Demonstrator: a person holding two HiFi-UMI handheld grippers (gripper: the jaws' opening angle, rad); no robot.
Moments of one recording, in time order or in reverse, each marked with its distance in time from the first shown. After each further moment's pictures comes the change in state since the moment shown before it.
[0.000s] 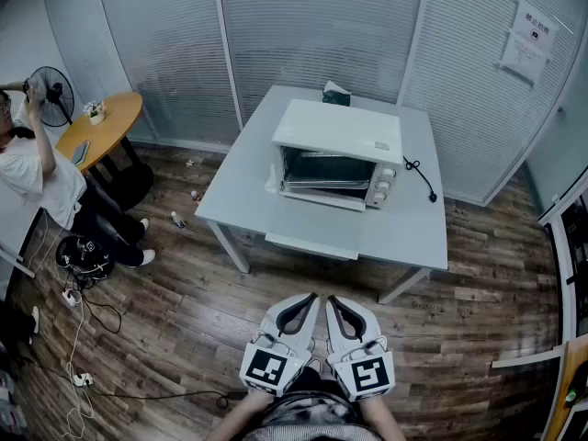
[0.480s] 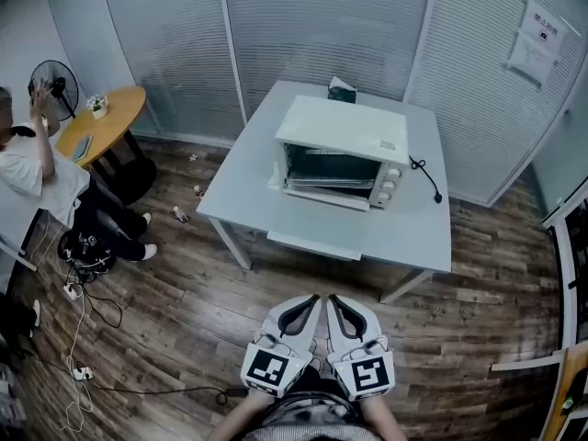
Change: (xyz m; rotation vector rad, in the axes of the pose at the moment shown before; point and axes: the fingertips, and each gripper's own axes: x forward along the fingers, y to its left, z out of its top) left arm 0.007 0.003 -0.005 -0.045 0.014 0.021; right arm 0.010 -0.005 -0.007 0.005 0.012 0.008
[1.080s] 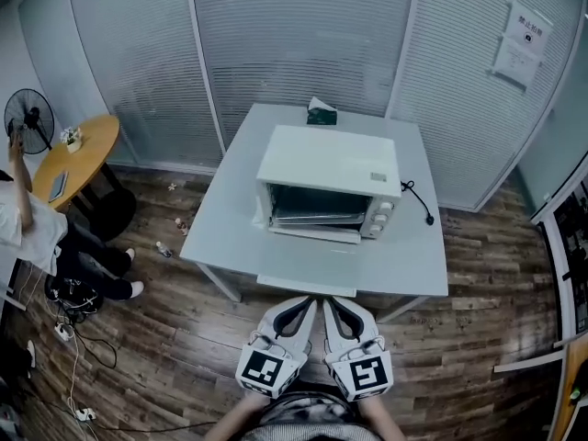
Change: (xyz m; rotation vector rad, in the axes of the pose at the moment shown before) left arm 0.088 0.078 0.021 0.014 -0.029 -0.107; right arm 0.099 -0.060 0.014 0.010 -0.021 -0.091
